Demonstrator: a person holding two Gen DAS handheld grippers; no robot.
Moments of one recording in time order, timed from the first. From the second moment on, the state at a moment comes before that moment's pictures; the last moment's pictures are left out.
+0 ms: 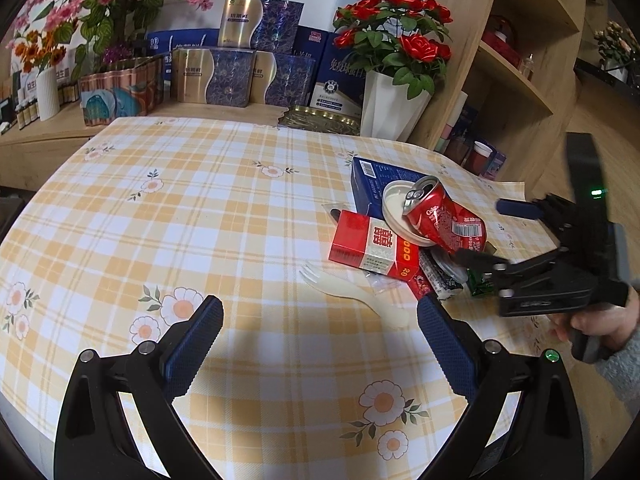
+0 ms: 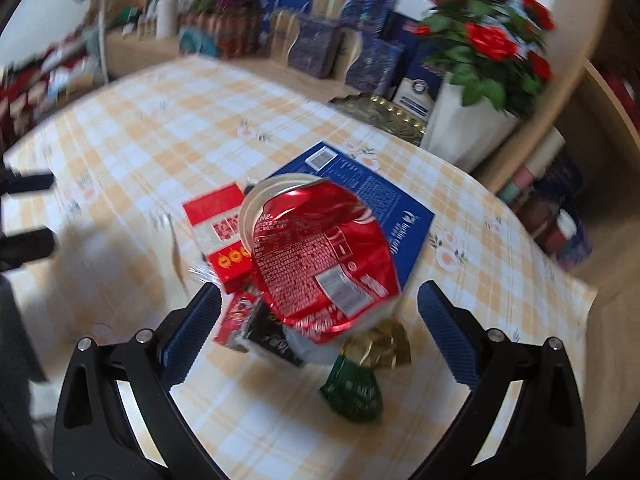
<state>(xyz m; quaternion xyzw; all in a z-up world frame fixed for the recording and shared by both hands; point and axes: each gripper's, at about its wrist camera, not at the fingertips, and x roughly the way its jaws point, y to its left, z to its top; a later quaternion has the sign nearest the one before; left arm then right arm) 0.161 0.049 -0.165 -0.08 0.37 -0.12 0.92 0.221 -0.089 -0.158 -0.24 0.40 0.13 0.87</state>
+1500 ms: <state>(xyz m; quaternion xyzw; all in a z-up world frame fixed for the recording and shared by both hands) 0.292 0.030 -0.208 -0.21 0.48 -0.15 0.84 0.208 -0.194 -0.104 0.03 0.36 0.17 0.92</state>
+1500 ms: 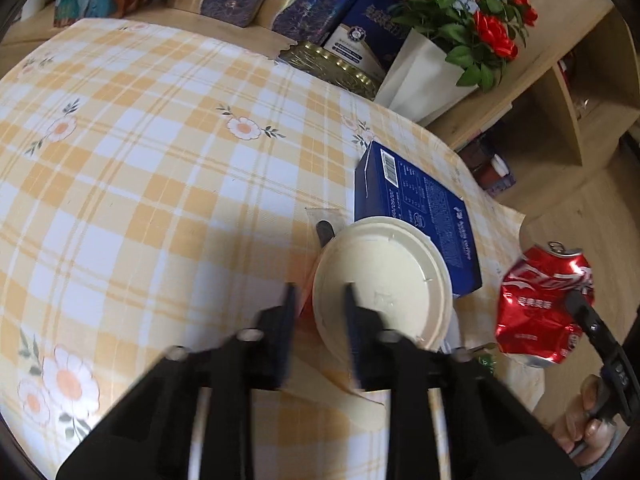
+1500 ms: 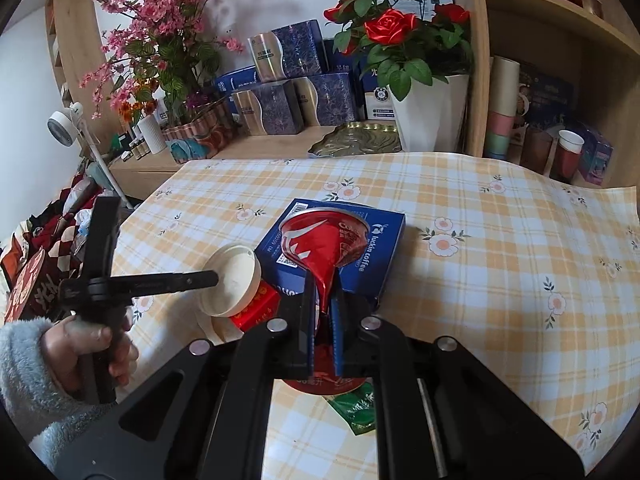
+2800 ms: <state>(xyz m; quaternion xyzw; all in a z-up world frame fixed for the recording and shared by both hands) 0.027 -0.001 -0.163 0.00 0.44 -0.25 0.86 0.007 -0.203 -0.106 0.10 0.34 0.13 0.93</state>
